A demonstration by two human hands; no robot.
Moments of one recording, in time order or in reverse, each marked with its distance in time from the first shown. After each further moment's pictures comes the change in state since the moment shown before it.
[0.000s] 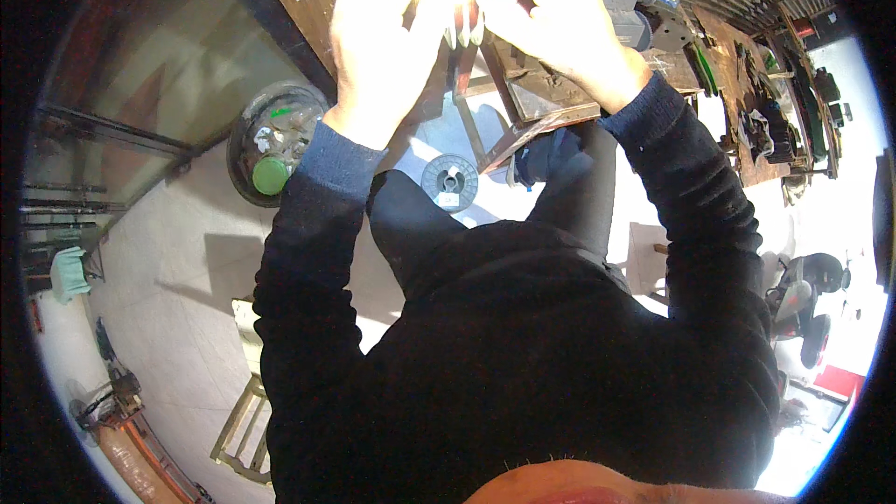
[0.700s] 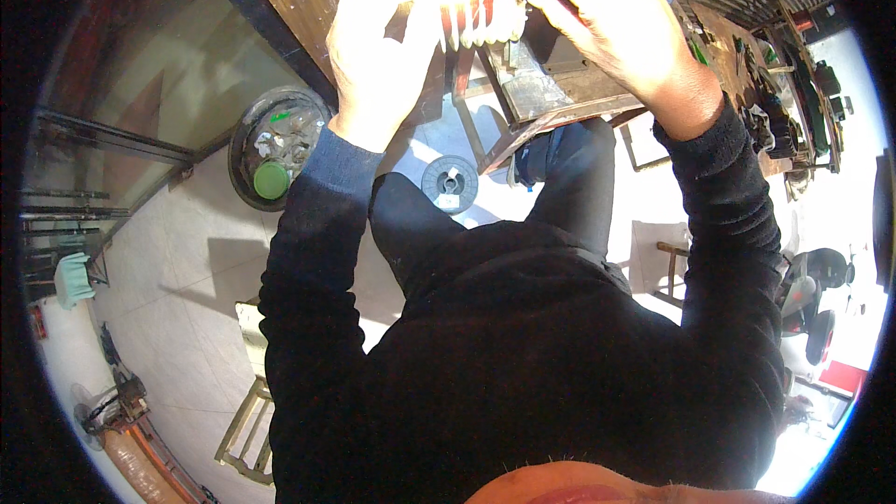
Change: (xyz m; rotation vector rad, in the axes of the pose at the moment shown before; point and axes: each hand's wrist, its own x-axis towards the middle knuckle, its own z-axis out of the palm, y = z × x) left_hand -0.007 -0.036 -0.022 0.608 -0.003 0.527; right_hand -0.013 -0.072 -0.029 -1.427 -0.228 -0.467
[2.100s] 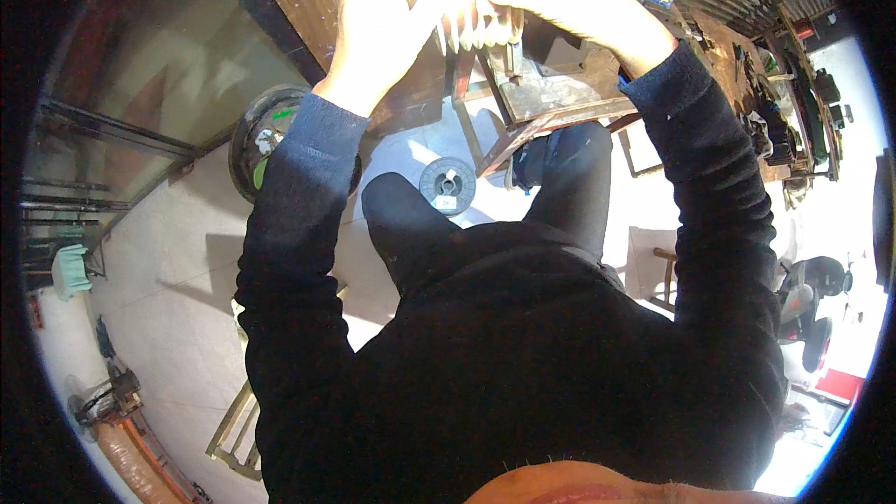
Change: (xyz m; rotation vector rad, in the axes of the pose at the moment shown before) left_hand 0.048 0.014 0.000 0.136 -0.337 -0.021; right_hand 0.063 -0.005 0.017 1.494 -0.063 0.008
